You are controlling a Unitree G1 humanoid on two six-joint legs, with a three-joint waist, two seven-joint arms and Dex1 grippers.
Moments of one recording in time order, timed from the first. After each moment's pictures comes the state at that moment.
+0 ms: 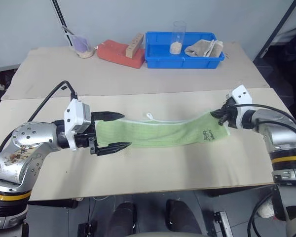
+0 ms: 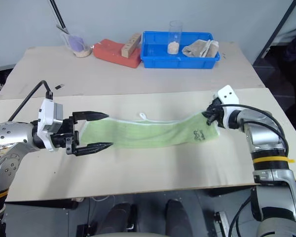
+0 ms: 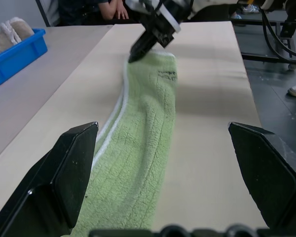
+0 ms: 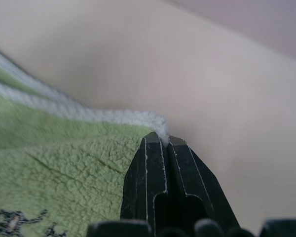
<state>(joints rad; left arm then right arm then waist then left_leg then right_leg) -0.27 0.85 0.14 -0.42 -0.66 0.46 -1.08 -0.66 -0.73 0.06 0.42 0.14 0.55 0.83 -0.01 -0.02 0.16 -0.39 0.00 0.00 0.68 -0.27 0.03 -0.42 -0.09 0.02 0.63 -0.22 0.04</state>
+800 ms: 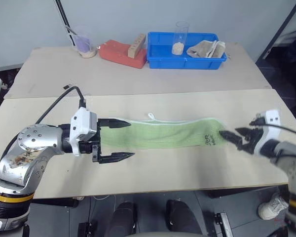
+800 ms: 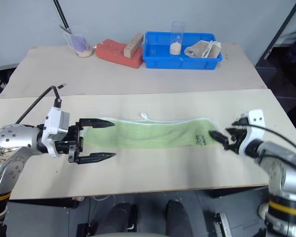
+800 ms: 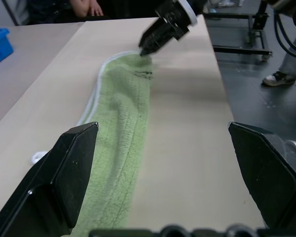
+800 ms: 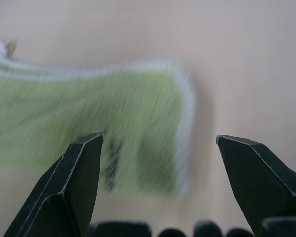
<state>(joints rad) -0.25 0.85 0.09 -0.45 -0.64 0.44 -1.16 -0.10 -0.53 -0.46 -0.35 0.48 1.05 0.57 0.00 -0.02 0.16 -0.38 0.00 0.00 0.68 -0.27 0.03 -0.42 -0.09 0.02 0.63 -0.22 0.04</state>
